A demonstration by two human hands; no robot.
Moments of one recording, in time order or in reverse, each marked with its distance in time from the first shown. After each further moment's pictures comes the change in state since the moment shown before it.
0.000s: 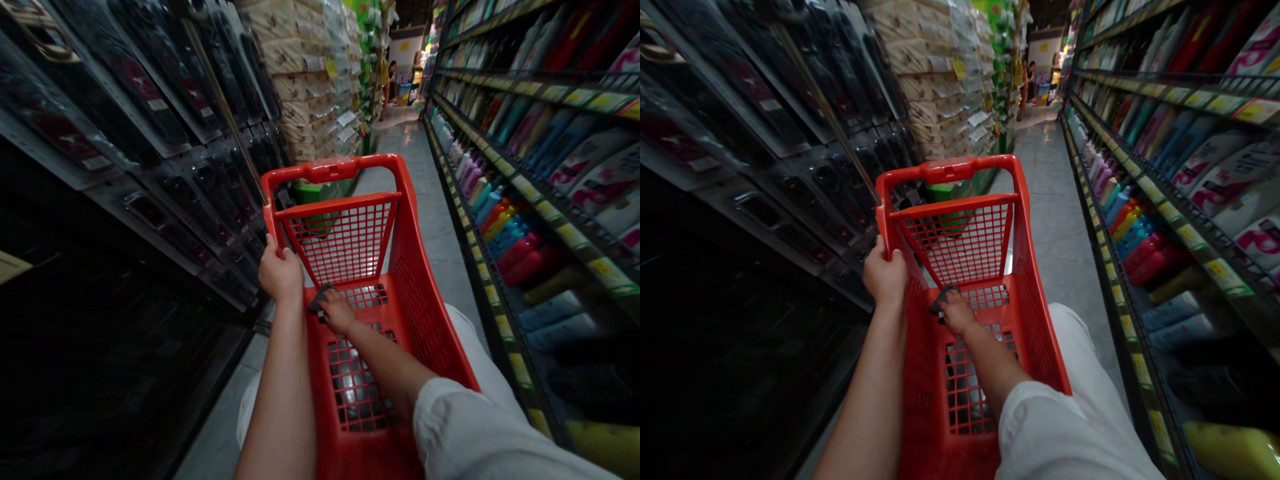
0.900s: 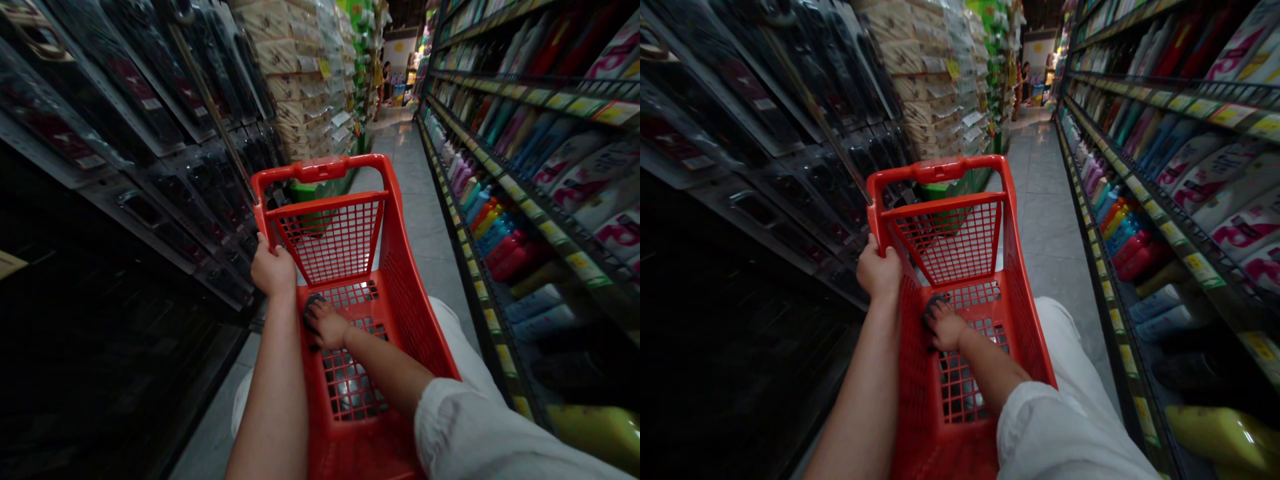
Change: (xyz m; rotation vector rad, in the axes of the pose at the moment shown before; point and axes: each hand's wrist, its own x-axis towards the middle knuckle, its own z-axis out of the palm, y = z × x) left_hand -0.003 0.005 -0.004 0.159 0.014 0.006; right_hand -0.029 -0.019 0.006 -0.100 -0.145 -0.297
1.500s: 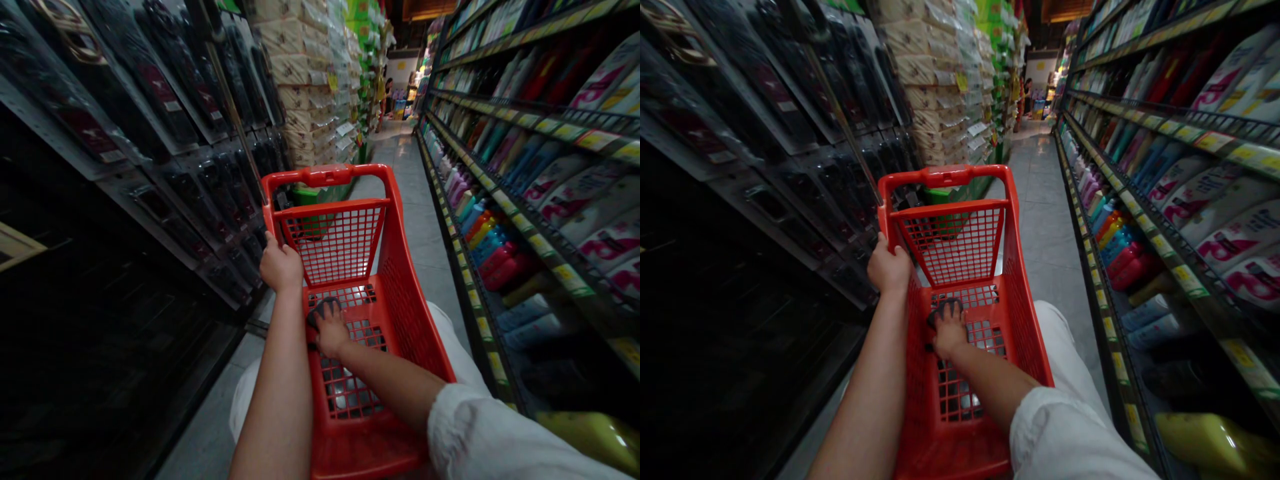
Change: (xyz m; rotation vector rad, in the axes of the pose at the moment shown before) left_hand 0.002 -0.005 0.003 -0.032 -0.012 0.026; right_hand -0.016 -0.039 -0.010 0.085 -0.043 0.578
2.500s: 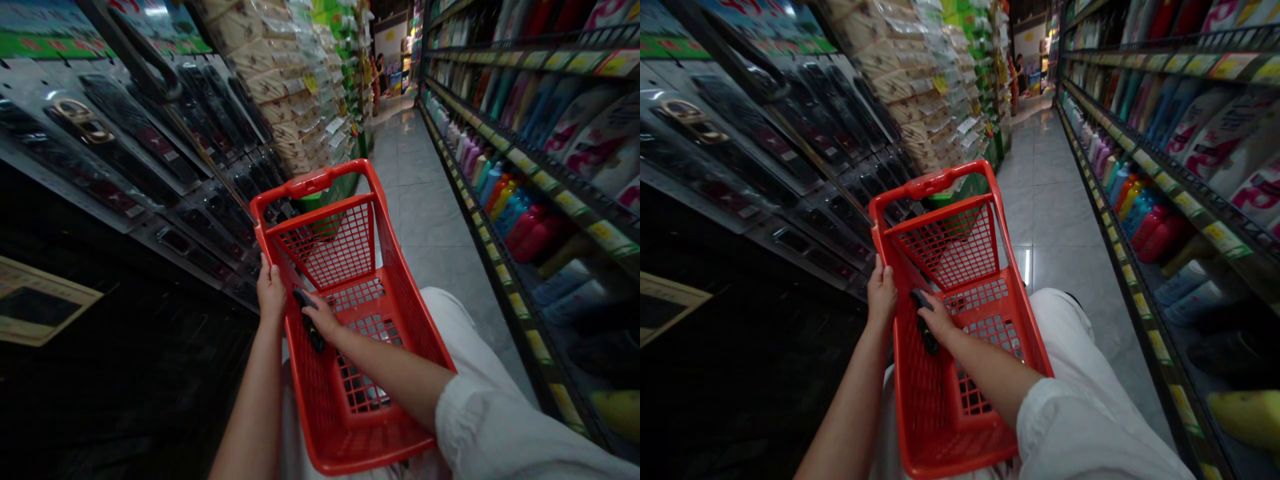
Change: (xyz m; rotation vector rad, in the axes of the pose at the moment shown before) left_hand 0.017 -0.066 0.006 -0.465 -0.144 0.272; right_hand 0.035 -0.057 -0.024 1.037 0.246 -0.067
